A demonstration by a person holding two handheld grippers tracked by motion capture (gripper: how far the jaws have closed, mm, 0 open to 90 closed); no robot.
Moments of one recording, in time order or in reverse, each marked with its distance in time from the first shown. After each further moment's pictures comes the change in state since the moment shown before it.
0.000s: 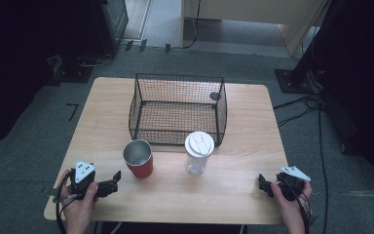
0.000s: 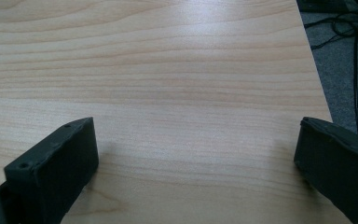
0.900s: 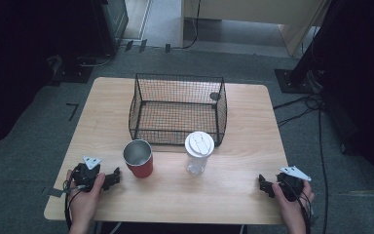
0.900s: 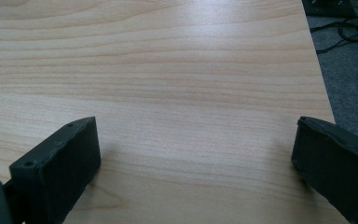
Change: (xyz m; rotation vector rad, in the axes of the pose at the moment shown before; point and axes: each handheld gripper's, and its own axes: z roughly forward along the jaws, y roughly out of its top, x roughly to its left) left arm 0.026 -0.017 0.059 0.181 0.178 -0.031; right arm -0.002 0.000 -0.001 -0.003 0.022 -0.023
